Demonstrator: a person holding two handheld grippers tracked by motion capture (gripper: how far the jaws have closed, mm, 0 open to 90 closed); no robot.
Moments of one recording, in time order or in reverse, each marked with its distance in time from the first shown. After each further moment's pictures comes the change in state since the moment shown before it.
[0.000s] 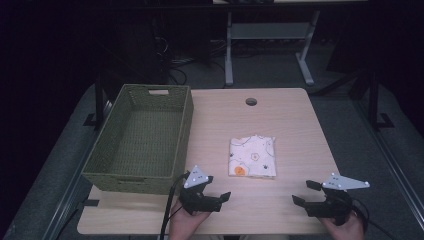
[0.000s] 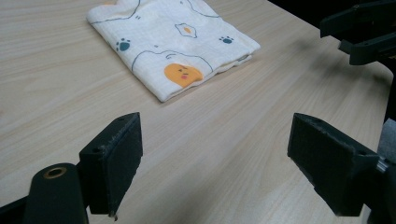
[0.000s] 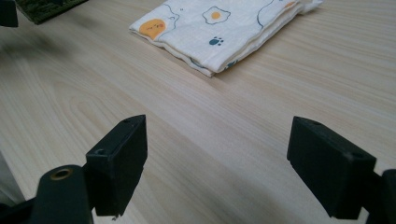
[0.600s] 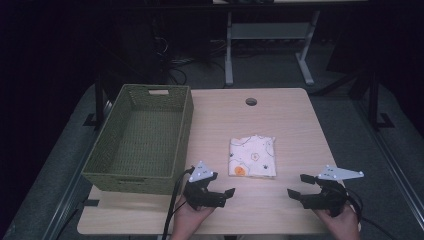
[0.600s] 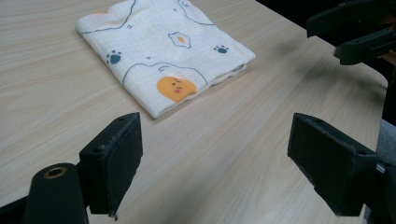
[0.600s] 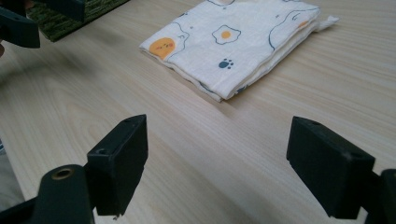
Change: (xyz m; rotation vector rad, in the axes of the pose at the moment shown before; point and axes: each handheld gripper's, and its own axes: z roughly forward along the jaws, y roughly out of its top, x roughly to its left) left arm 0.000 0.014 0.011 0.010 -0.021 0.000; right arm -0.004 0.020 0.011 -0.005 0.058 0.004
